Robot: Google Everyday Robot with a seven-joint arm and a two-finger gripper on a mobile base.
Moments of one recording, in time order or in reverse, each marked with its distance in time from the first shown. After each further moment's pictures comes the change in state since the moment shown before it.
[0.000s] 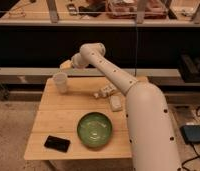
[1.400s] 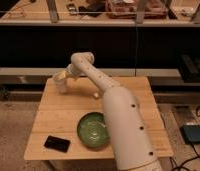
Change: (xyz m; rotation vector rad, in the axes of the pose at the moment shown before) arm -0.045 0.012 0.091 -0.040 -0.160 0.044
